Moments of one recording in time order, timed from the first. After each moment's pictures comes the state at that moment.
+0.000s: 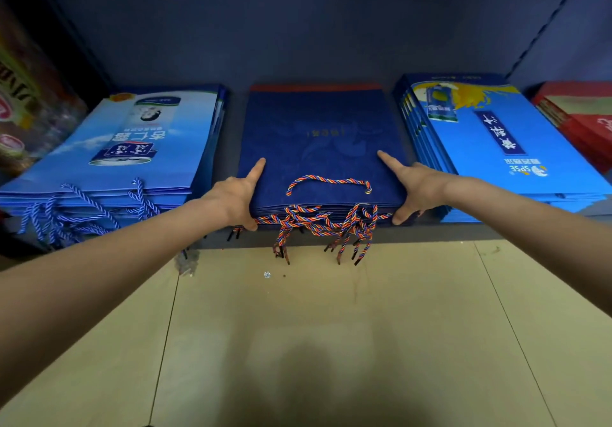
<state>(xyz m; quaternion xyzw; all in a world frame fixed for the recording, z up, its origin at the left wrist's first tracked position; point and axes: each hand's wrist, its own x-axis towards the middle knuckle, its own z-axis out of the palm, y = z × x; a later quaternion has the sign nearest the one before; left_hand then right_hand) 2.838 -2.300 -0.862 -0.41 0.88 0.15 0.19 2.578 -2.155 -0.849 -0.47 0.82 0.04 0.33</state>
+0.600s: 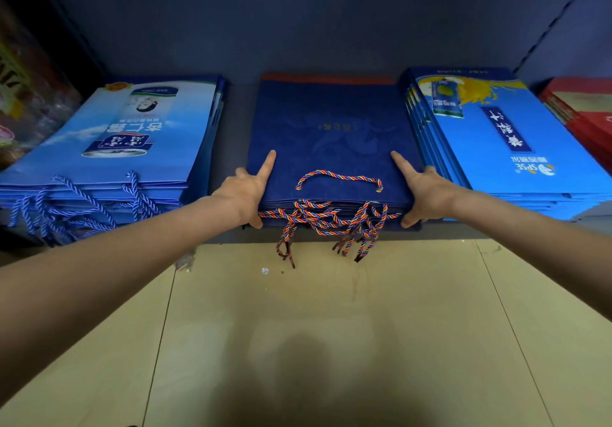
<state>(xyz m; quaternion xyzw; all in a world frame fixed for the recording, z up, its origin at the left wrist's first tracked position) 2.824 -2.287 -0.864 -0.42 0.88 0.14 0.20 2.578 -2.140 -0.862 -0.46 0.84 0.05 0.28</state>
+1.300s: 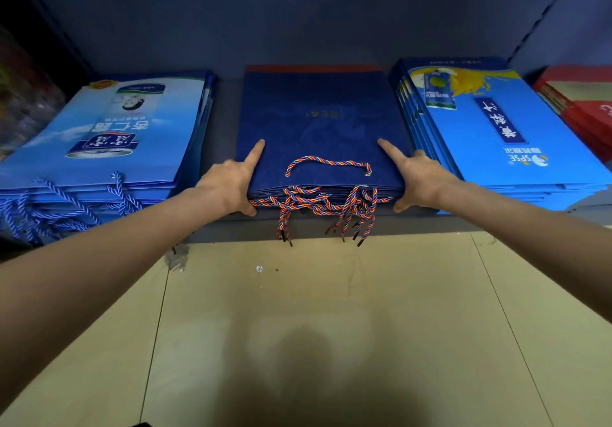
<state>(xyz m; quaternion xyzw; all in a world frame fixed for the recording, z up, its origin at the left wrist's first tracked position) 2.823 -2.305 -0.868 -0.40 0.89 0.11 0.16 2.576 -2.144 -0.862 -0.50 0.84 0.06 0.20</state>
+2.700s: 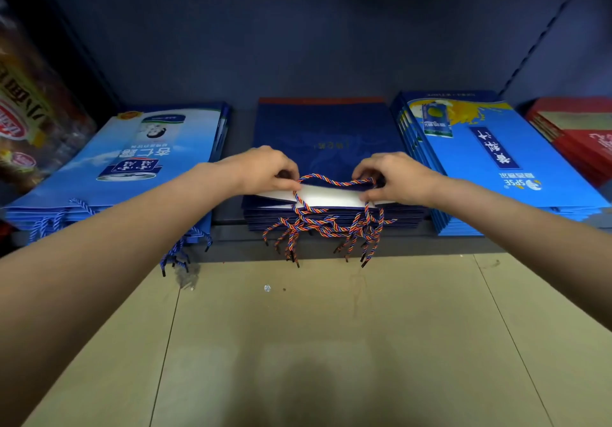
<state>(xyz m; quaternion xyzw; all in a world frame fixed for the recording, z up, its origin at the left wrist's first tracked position) 2.796 -2.318 -0.811 -0.21 0.96 0.15 0.11 2.602 -2.170 -0.816 -0.65 0.74 -0.06 0.17</state>
